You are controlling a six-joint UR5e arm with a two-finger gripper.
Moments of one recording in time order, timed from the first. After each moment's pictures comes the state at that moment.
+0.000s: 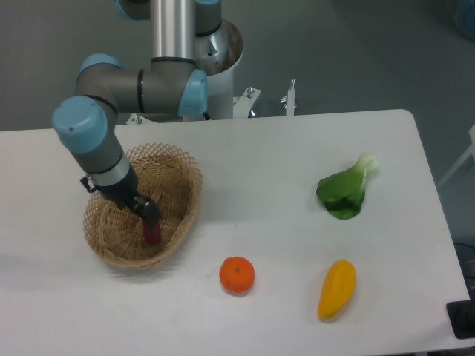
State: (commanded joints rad) arm 2.06 -1.85 -1.81 -0.89 1.69 0.58
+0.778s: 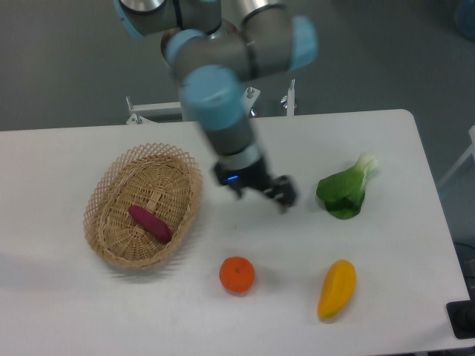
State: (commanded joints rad) arm 2.56 -1.77 -1.64 -1.09 1.79 1.16
